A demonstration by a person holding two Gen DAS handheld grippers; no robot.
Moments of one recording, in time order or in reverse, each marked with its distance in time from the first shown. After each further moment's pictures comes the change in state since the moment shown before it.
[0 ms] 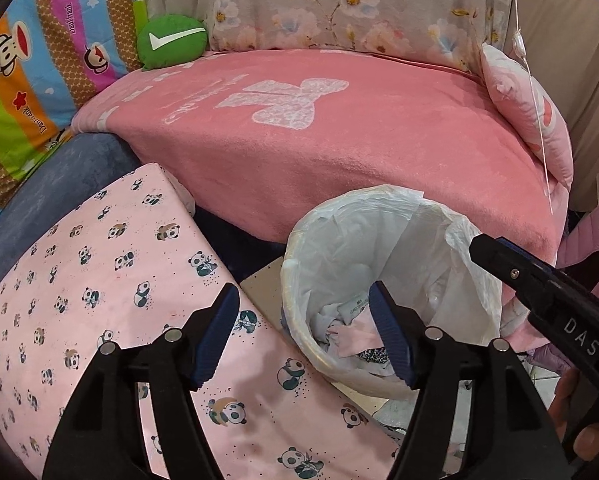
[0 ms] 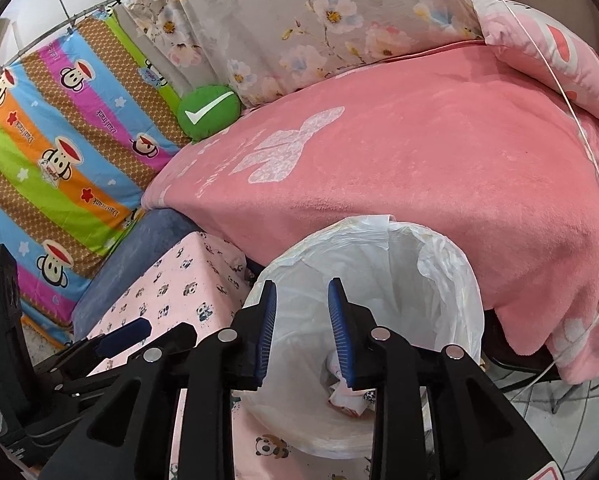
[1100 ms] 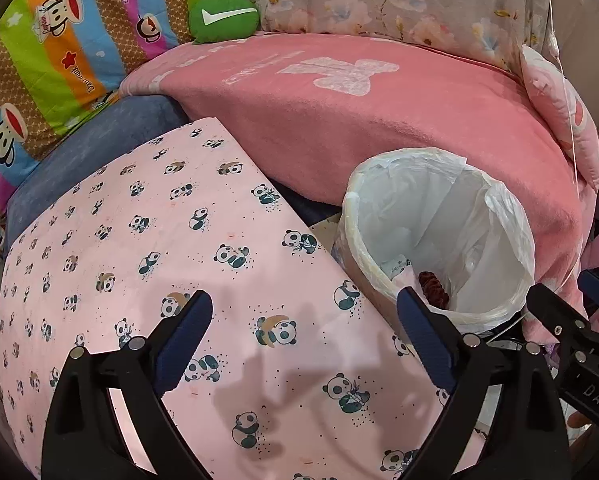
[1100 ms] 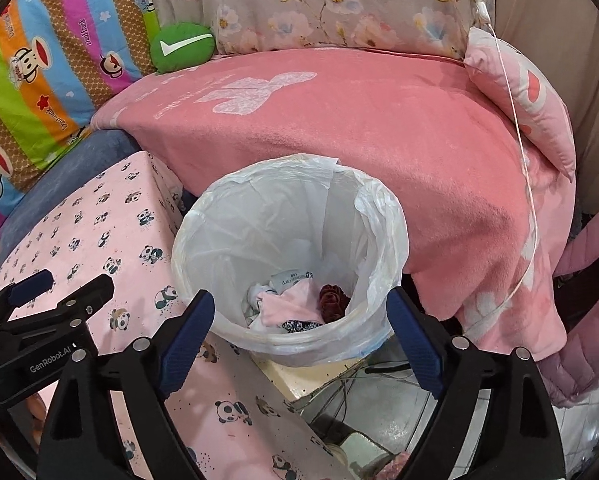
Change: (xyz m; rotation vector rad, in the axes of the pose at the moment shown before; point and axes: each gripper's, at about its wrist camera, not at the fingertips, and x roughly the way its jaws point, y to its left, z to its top) left arm -0.023 0.028 -0.056 -0.104 0.036 0.121; right arm -0.031 0.042 -0.058 -0.203 0.124 -0.287
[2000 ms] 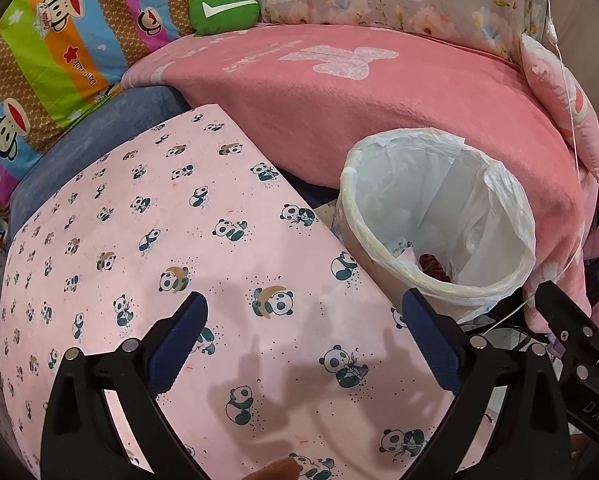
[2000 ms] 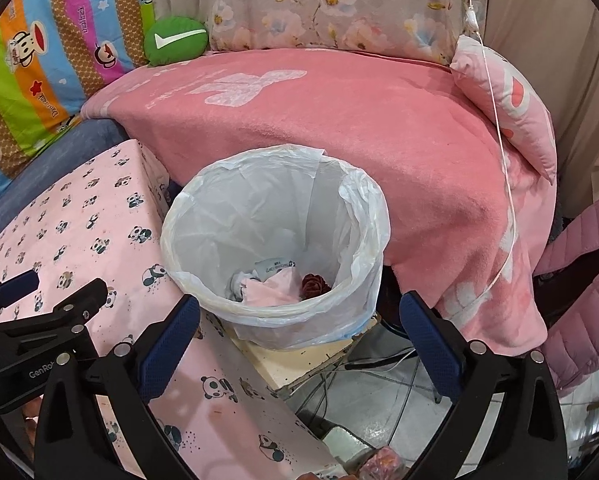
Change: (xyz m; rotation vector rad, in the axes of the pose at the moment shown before) left arm -0.002 -0.005 -0.017 0.007 0.029 0.011; right arm -0.011 -0.003 -0.021 -0.023 -0.027 -0.076
